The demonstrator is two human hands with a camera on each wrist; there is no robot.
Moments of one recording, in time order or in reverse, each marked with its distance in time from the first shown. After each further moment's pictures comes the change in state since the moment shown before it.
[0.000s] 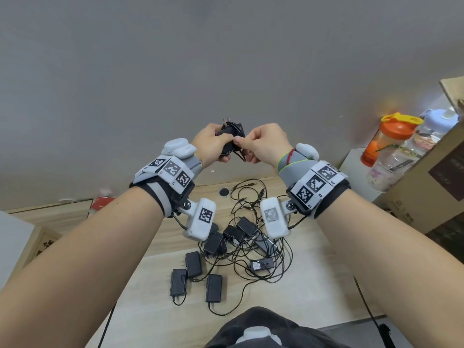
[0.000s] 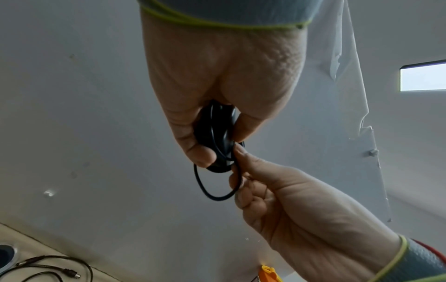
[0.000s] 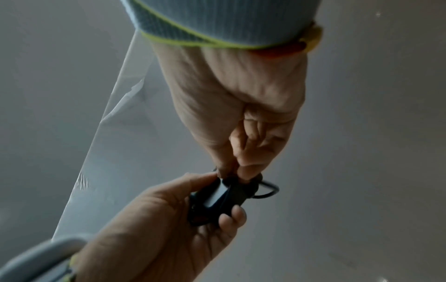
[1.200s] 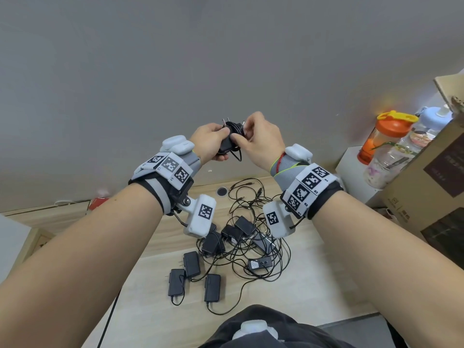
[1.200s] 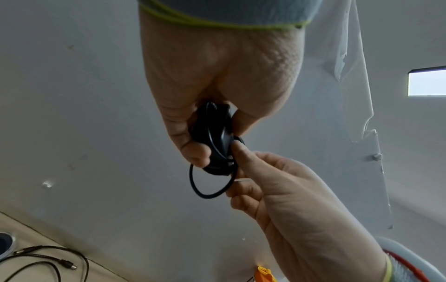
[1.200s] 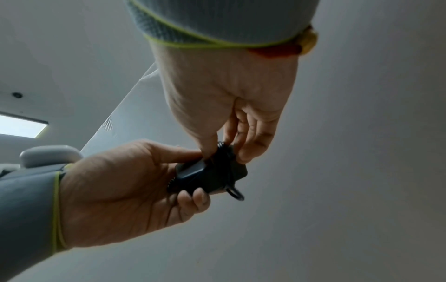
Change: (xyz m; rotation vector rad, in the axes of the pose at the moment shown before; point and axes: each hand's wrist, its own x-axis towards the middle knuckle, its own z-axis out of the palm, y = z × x) left_hand 0.005 0.002 0.003 -0.005 -0.012 -0.013; right_hand 0.005 0.009 0.005 -0.328 0.168 -0.270
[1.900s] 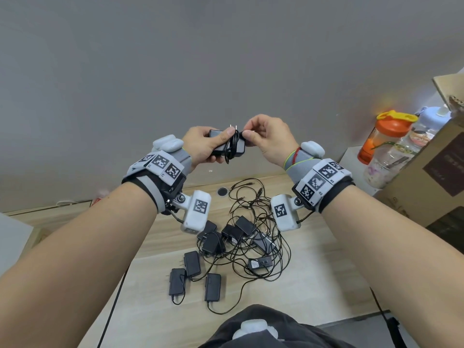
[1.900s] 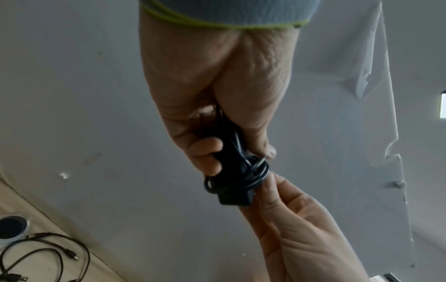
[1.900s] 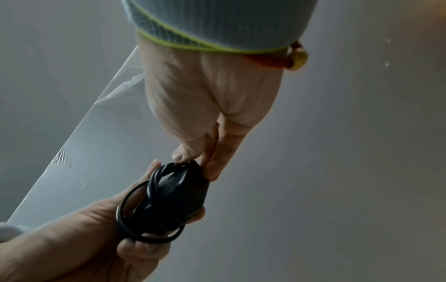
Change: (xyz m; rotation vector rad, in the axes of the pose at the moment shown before) left_hand -0.003 -0.009 -0.016 0.004 -0.114 0.088; right_hand 0.003 0.018 -0.016 0.427 -0.115 -0.016
